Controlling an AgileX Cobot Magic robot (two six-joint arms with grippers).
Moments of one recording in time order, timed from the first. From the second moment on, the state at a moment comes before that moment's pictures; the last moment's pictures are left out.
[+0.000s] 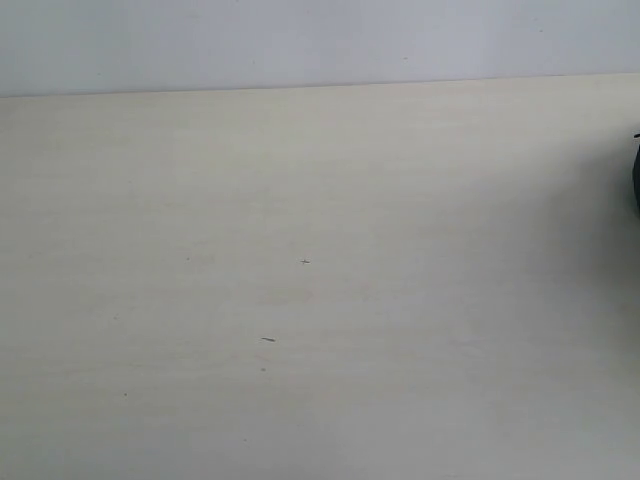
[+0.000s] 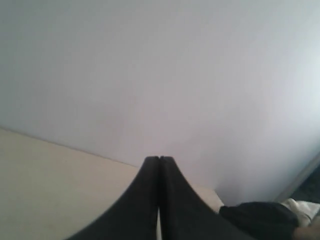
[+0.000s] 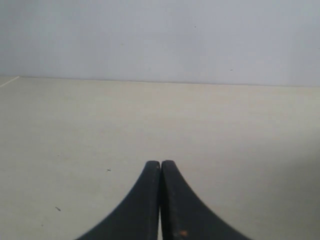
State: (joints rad) left arm -0.70 0.36 -0.44 1.32 0.40 -1.89; right arm 0.41 0.13 -0.19 0.10 0.38 0.06
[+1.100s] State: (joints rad) left arm -0.46 0.01 -0.12 1.27 0.33 -1.93; right arm 0.41 0.13 -0.19 0.10 0.38 0.06
